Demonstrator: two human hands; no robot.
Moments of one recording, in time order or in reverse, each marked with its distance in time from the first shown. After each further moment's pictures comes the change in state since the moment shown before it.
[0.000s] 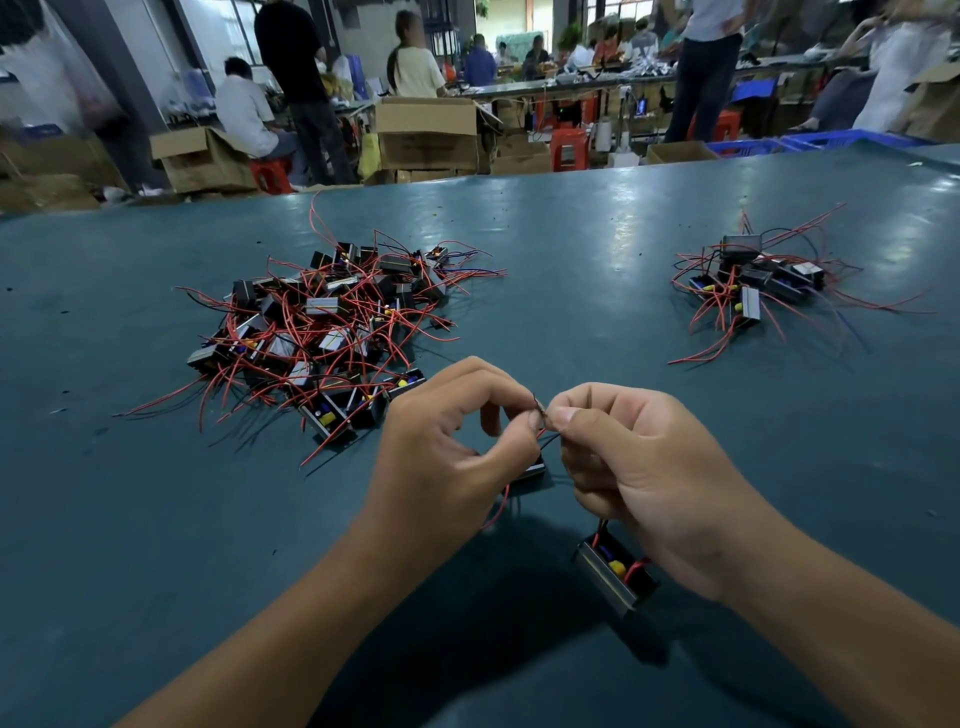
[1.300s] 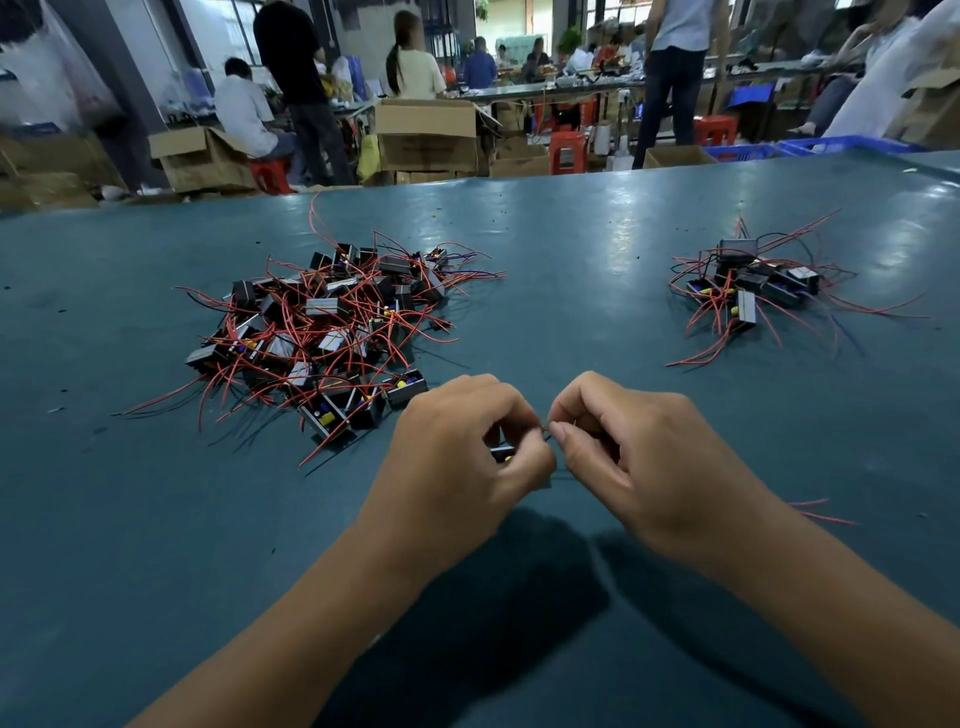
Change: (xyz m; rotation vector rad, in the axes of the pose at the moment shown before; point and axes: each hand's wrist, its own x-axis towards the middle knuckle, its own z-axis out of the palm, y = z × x) left_hand 0.003 0.011 0.000 0.257 -0.144 -0.065; right_hand 0.003 -0.004 -0.022 -1.094 -0.021 -0.574
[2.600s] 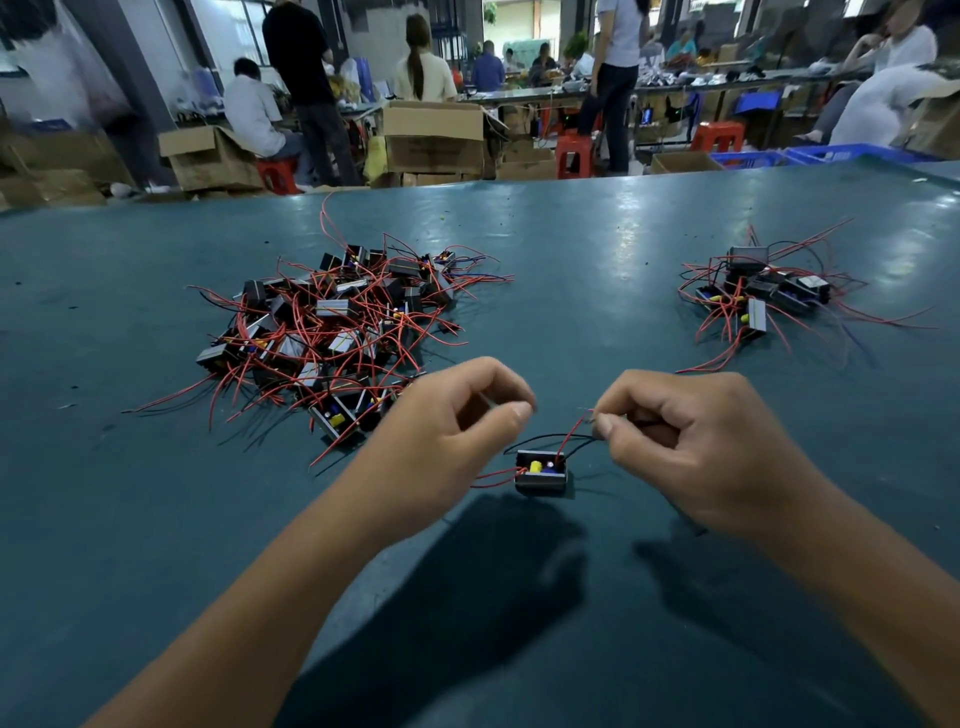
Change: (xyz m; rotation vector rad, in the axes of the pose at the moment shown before) left_hand 0.012 -0.019 -0.019 -0.366 -0.199 -0.204; right_hand 0.004 0.013 -0.018 0.107 0.031 0.014
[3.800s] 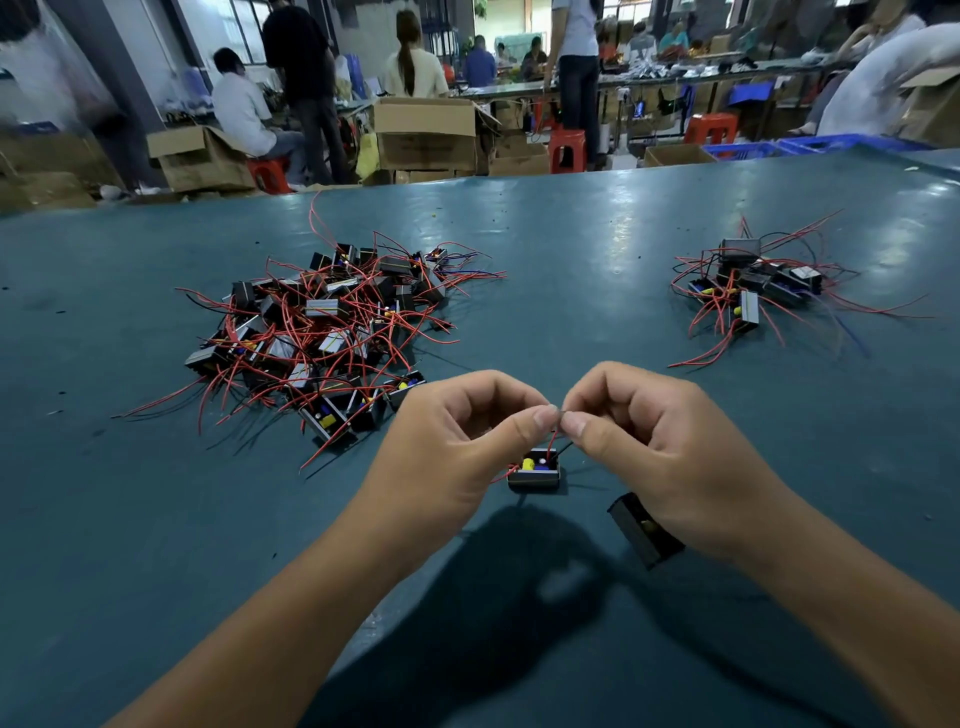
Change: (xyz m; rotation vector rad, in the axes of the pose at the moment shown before) left_hand -0.007 0.007 0.023 -0.418 0.077 -0.042; right_hand -0.002 -0.012 0.015 0.420 -0.023 0.161
